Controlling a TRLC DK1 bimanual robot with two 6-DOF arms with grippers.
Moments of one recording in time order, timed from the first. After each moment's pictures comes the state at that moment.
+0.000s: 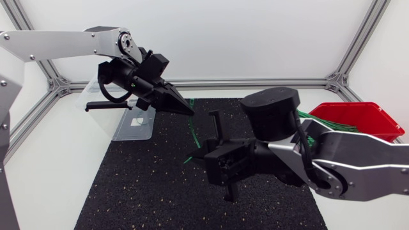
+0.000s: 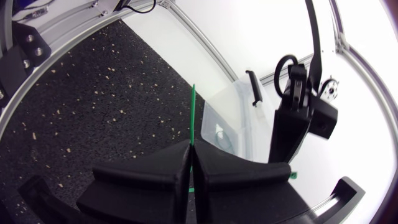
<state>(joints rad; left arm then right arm) -0.29 2.12 1.79 -1.39 1.17 1.33 0.80 1.37 0.68 0.12 -0.29 -1.17</state>
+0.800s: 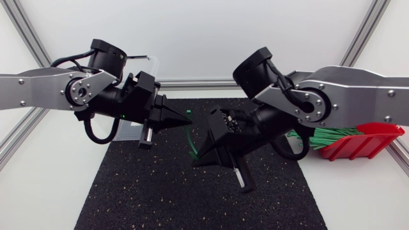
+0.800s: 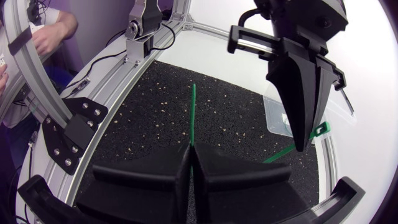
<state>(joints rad) -0.35 1.60 1.05 -0.30 0.95 0.89 0.66 1.51 1.03 -0.54 -0.68 -1.02</state>
